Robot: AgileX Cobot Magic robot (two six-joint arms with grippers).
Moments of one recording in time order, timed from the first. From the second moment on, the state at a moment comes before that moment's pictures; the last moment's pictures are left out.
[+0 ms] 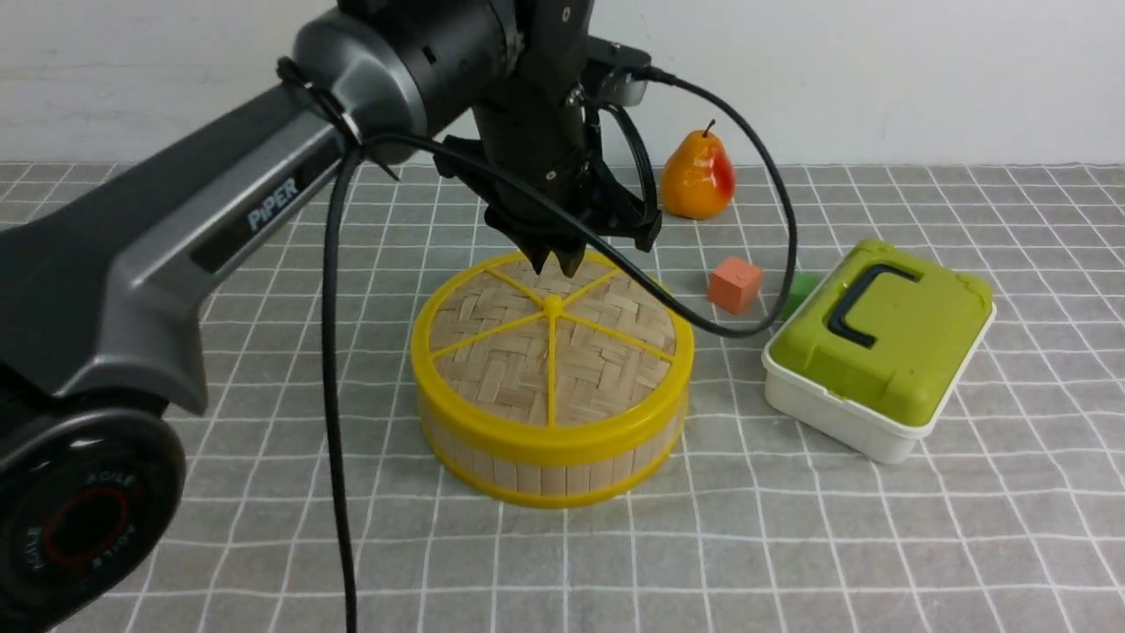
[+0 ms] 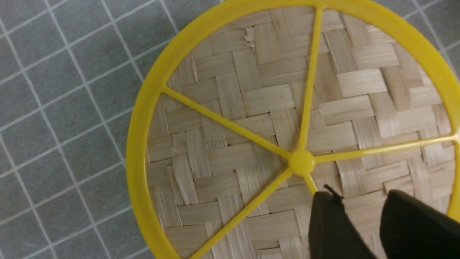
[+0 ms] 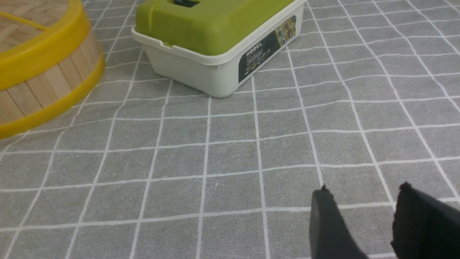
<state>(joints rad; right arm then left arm) 0.00 -0.01 0.02 0.07 0.40 0.10 -0.59 2.14 -2.21 0.16 1.24 -0.17</state>
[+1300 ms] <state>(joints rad) 0.00 -0.01 0.02 0.07 0.40 0.10 -0.59 2.27 -2.23 0.23 1.20 -0.25</state>
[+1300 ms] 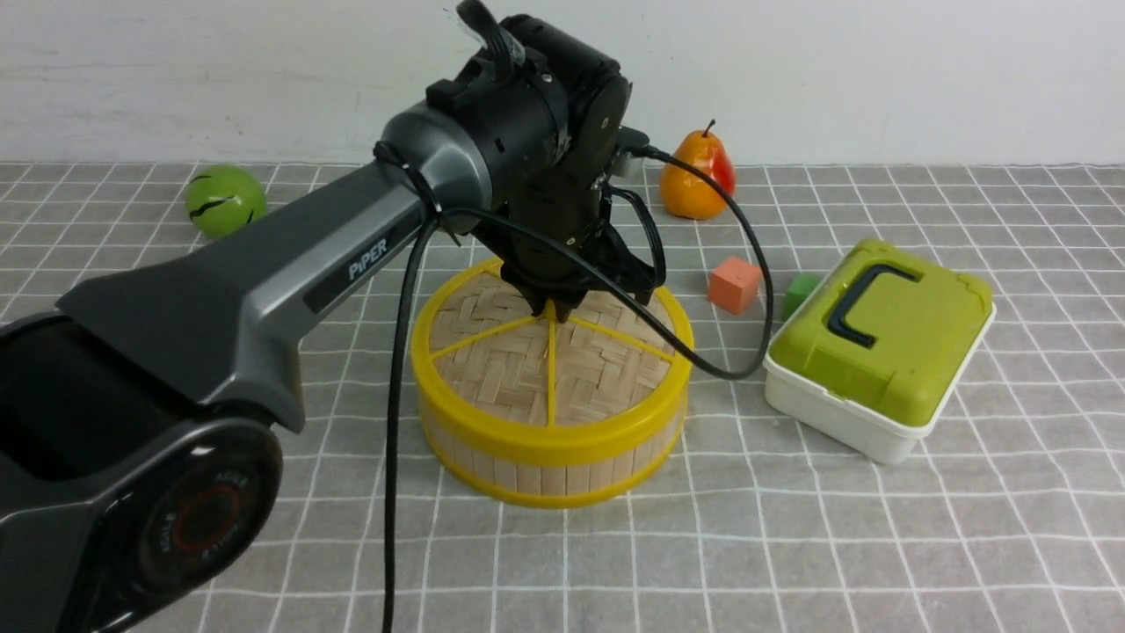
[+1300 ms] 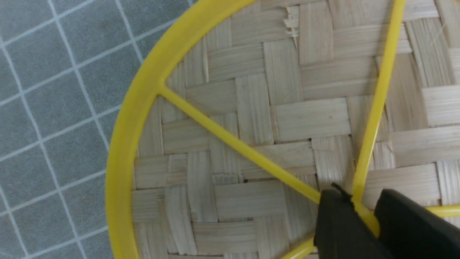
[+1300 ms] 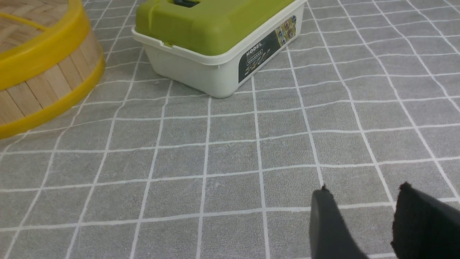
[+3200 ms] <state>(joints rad) 0.00 -0.01 0.02 0.07 0.40 0.10 -0.06 1.79 -1.49 0.06 0.72 -0.46</state>
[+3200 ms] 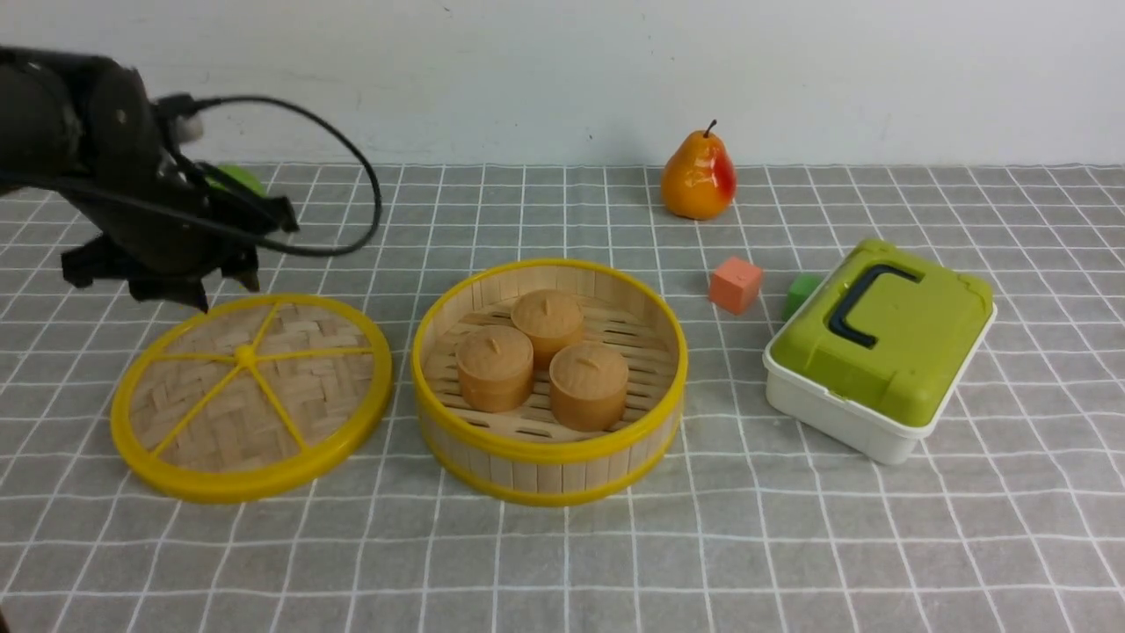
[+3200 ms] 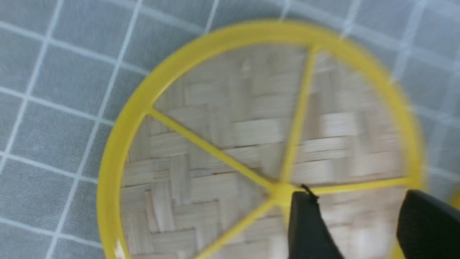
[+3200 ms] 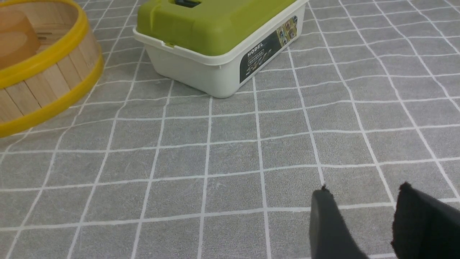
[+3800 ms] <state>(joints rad) 0.00 -0.01 0.02 0.07 0.40 0.10 -0.18 0.72 -0.77 -0.05 0.43 -0.24</state>
